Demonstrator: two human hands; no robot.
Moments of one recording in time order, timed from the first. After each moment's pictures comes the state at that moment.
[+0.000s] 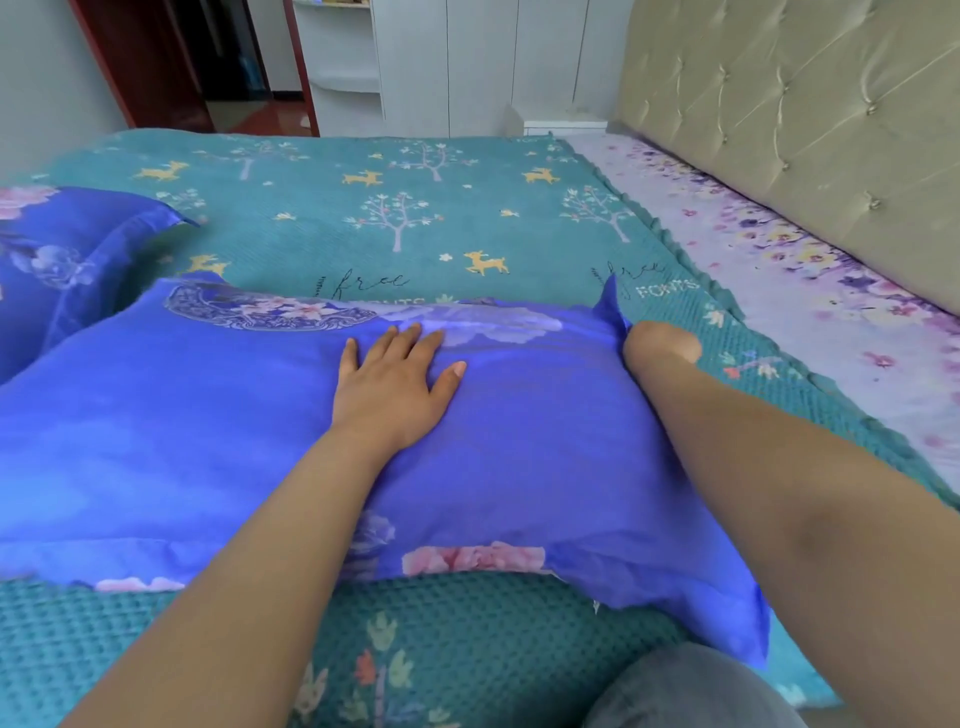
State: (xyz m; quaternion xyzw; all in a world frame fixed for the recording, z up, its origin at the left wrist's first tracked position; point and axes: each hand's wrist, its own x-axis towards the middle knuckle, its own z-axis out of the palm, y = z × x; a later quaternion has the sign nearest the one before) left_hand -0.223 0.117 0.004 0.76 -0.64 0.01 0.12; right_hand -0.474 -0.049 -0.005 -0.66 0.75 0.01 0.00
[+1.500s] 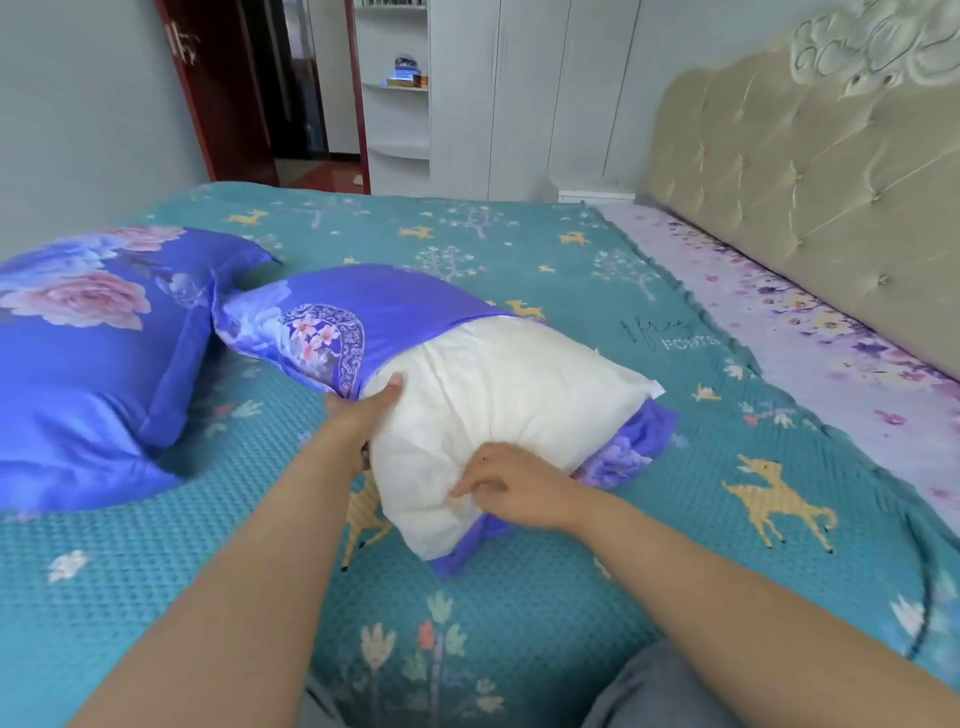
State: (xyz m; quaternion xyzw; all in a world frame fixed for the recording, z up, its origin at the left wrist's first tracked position) left_hand -0.139 0.177 0.000 0.67 -0.19 -0.45 0.56; right_hand -0.355 0.135 -0.030 -0.92 0.26 -0.12 0.28
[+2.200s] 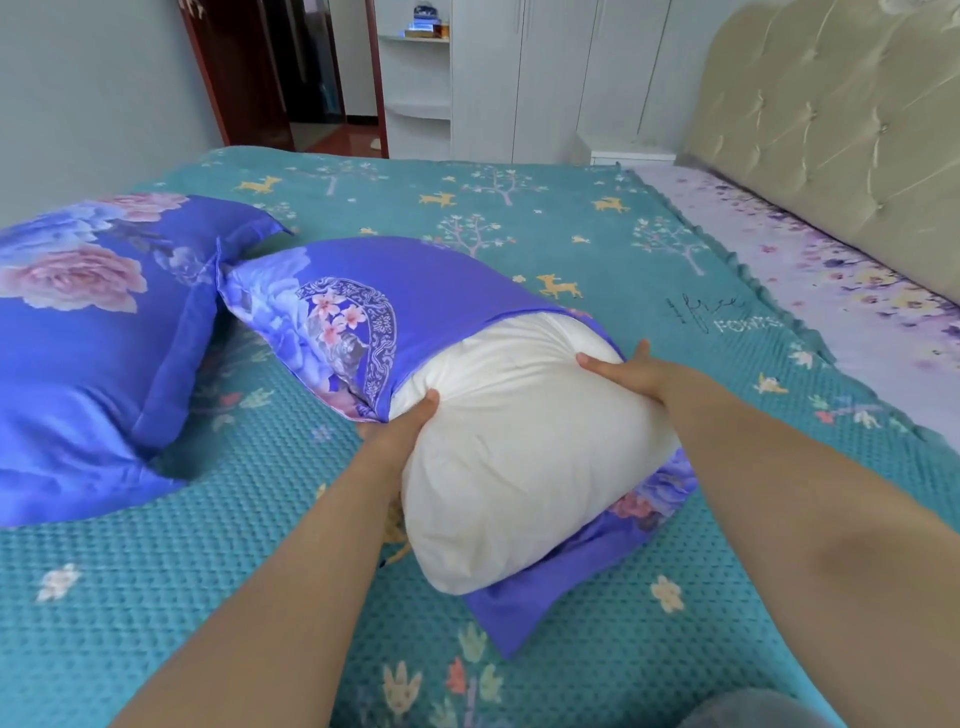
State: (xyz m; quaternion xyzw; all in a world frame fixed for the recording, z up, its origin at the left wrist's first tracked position) left_hand -0.100 0.121 -0.102 0.62 -0.14 -0.49 0.60; right_hand -0.382 -0.041 -0.006 -0.65 0.67 -0.05 0.36
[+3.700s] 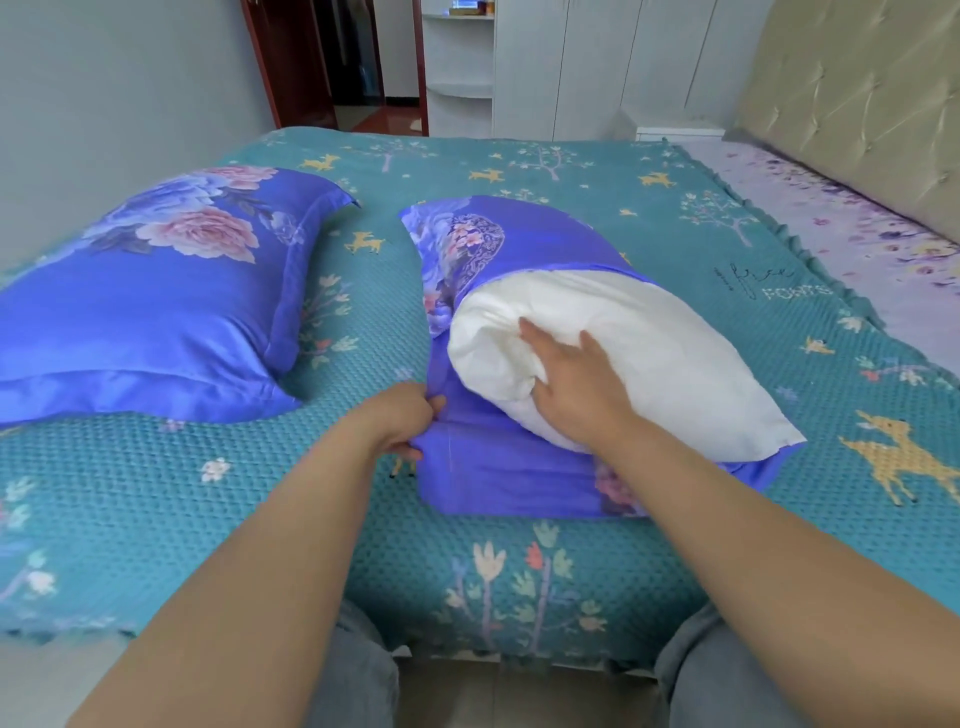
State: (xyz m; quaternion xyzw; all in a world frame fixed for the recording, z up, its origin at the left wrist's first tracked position) left_hand -0.098 0.254 -0.012 0.79 -0.43 -0.35 0.25; right_hand -0.285 0.162 -0.003 -0.91 0.38 -0.16 0.05
